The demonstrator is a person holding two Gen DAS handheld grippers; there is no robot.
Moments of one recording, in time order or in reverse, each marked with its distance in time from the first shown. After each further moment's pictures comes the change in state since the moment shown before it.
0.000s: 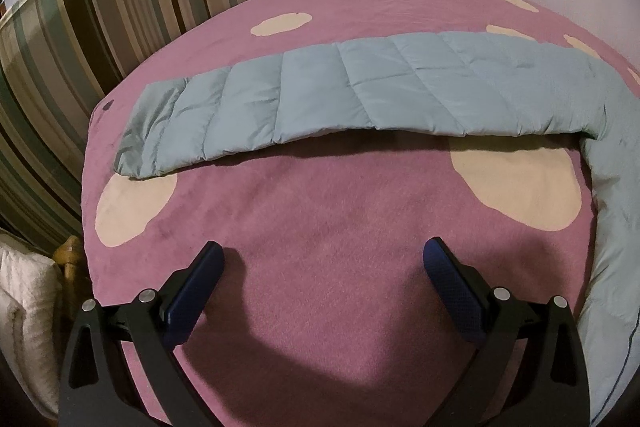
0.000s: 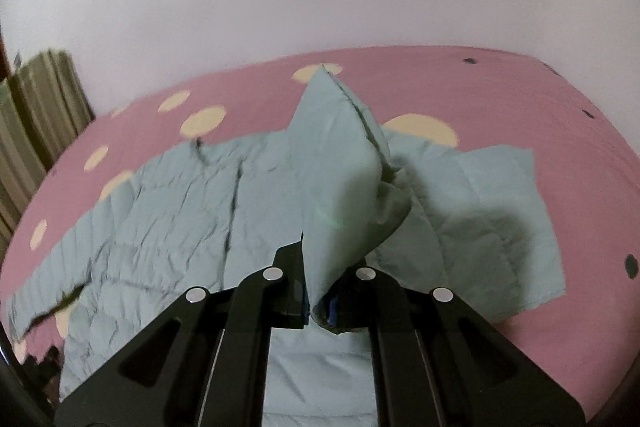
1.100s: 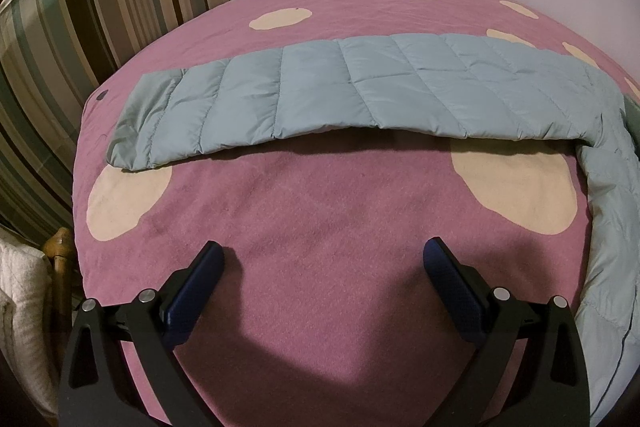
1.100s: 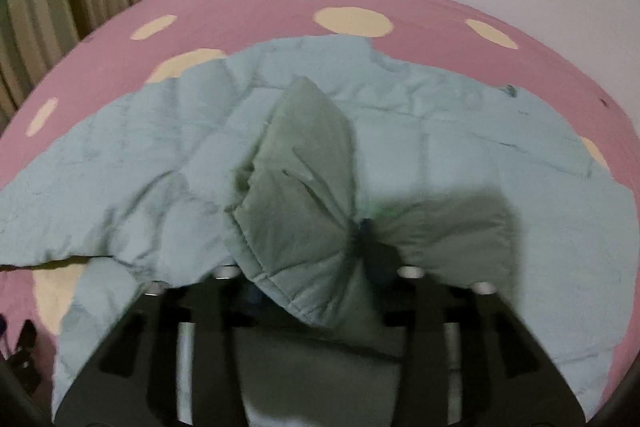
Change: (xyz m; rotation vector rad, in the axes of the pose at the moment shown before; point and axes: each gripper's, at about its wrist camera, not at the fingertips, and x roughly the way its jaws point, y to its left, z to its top) left arm 0.002 0.005 -0.001 -0.027 0.010 -0.036; right arm 0.109 0.196 -0.028 -0.340 0.229 0.120
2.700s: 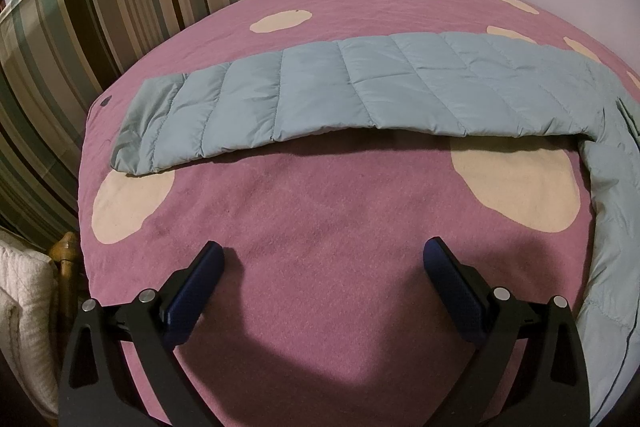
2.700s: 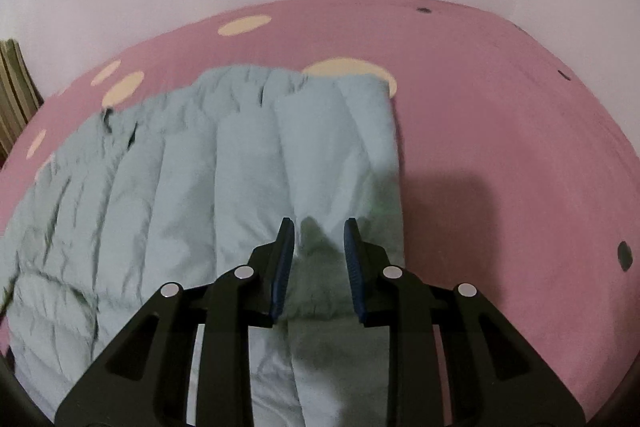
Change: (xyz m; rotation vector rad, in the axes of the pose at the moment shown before) left arm 0.000 -0.002 0.001 0.017 -0.003 0.022; right arm -0.083 -0.244 -0.081 0.418 -0.092 -0.242
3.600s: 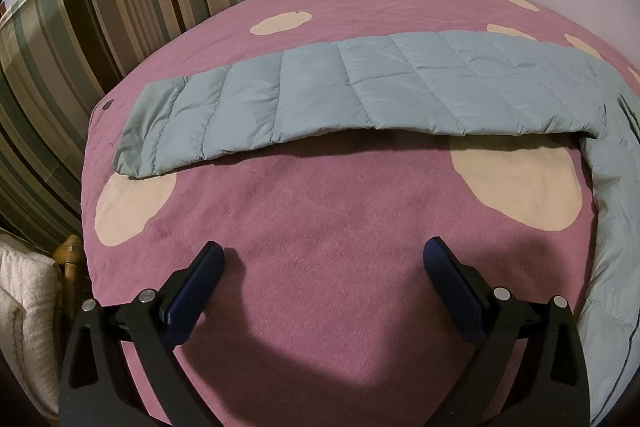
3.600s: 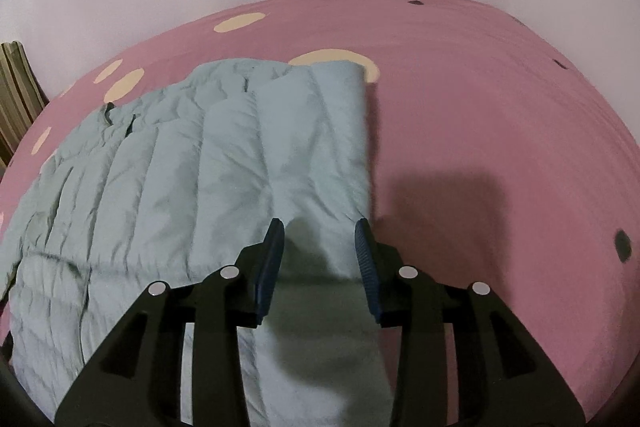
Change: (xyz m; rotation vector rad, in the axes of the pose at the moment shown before) left arm -0.001 -0.001 0.000 0.012 -0.005 0.015; right arm -0.015 -0.026 -0.023 0.005 0.011 0.018
